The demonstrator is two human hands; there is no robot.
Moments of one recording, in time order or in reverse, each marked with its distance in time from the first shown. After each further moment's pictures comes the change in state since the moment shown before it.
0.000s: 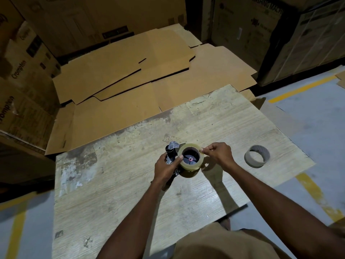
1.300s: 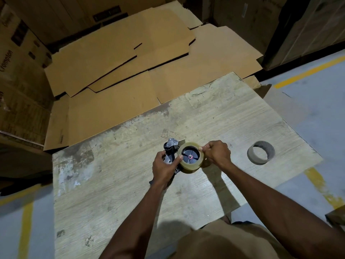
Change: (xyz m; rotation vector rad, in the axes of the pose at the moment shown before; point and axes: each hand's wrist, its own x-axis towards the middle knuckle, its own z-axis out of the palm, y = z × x) left_hand 0.024 -0.028 0.013 0.087 0.159 -0.069; right_hand 0.020 0.005 0.020 -0.205 -0.036 0.147
